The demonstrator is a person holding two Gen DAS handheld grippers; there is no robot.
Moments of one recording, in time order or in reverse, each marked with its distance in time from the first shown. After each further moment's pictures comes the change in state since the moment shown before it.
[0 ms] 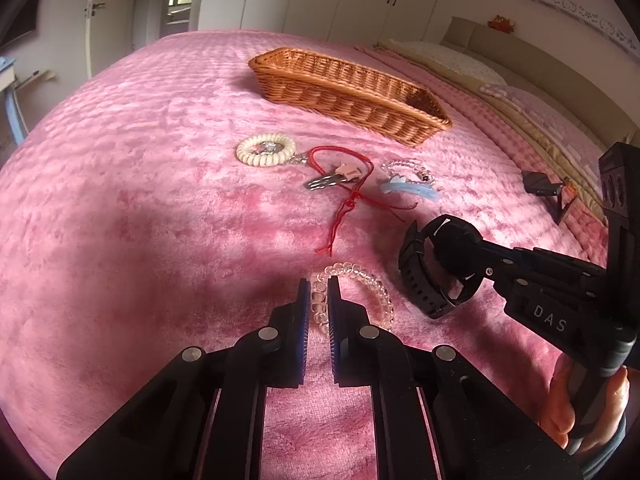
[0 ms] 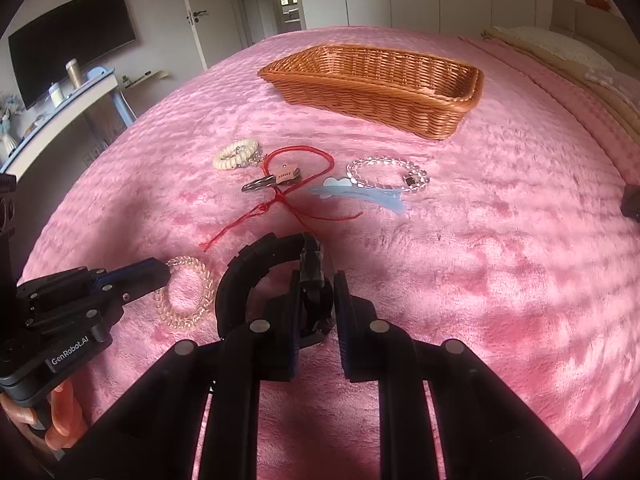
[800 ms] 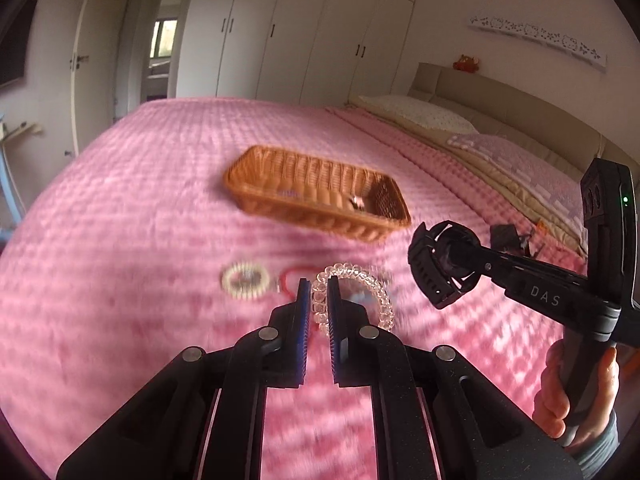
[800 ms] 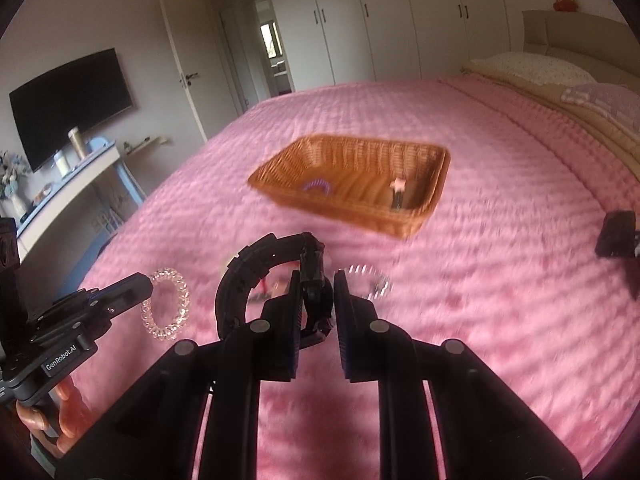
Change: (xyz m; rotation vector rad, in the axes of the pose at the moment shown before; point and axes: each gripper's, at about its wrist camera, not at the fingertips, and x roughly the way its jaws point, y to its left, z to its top) left arm -0.049 -0.021 0.082 0.082 -0.204 -0.058; right arm -0.061 -0.032 0.079 0.085 -0.204 0.012
